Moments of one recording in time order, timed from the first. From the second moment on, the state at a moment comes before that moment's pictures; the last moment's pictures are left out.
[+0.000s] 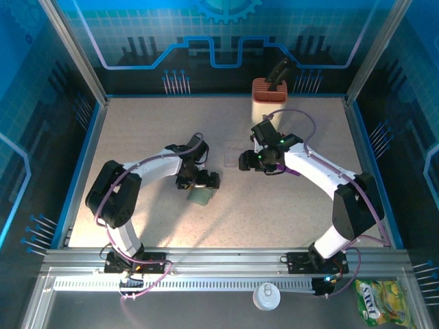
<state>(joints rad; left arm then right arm) -0.51 1.75 1.11 -0.72 0.20 -0.50 0.51 1.60 1.22 -0.75 -0.13 0.49</state>
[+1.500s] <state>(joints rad) -0.72 1.90 1.29 -0.91 0.01 -0.65 0.44 1.58 1.12 -0.70 -0.16 0.43</state>
